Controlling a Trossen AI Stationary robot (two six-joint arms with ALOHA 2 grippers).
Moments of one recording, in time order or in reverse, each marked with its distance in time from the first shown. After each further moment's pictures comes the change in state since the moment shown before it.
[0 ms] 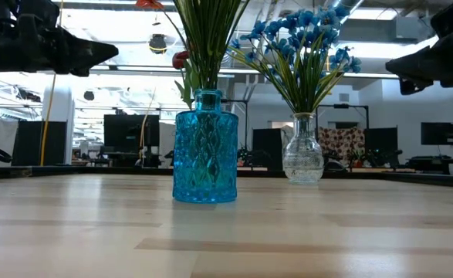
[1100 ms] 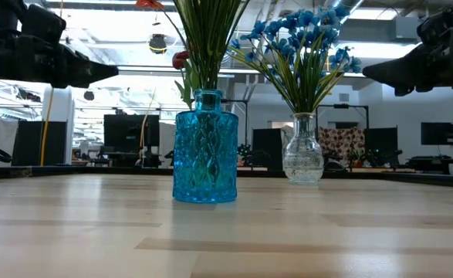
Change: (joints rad) left arm 0.000 0.000 -0.001 -0.148 0.005 0.015; right arm -0.280 0.004 -0.061 0.163 -0.029 -0.078
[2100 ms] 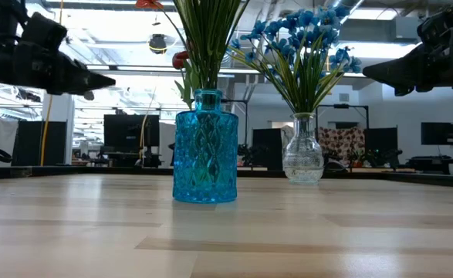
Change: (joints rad) left arm -0.007 -0.059 0.000 -0.121 -0.032 -0.045; right arm 0.001 0.000 -0.001 0.000 0.000 -0.003
